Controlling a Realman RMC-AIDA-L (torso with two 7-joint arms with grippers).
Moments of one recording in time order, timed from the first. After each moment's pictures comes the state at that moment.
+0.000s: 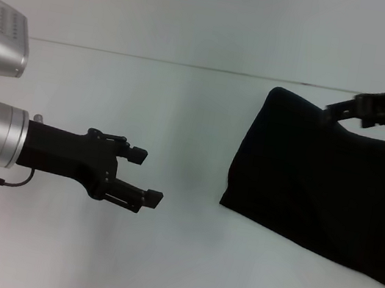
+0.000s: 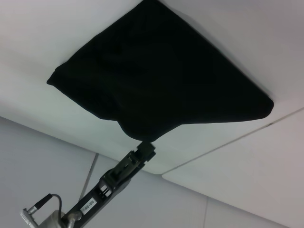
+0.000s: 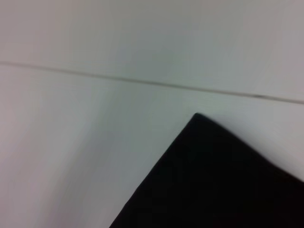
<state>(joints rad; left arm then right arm) -0.60 -2.12 0.71 0.91 2.23 1.62 -1.63 0.96 1.99 -0.79 -0.82 -2.72 -1.30 2.65</state>
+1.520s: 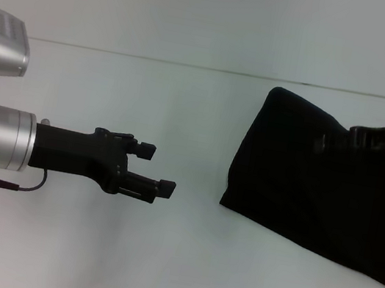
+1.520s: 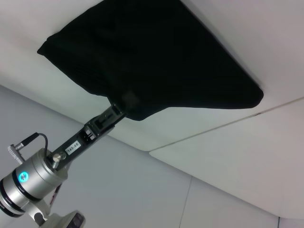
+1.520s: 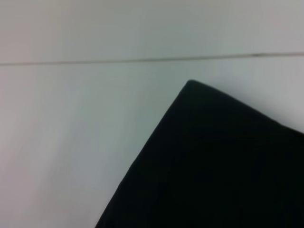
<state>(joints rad) -0.59 -2.14 0.69 0.84 2.17 1.56 -1.65 0.89 1.96 -0.82 -0.65 -2.56 -1.19 2.58</state>
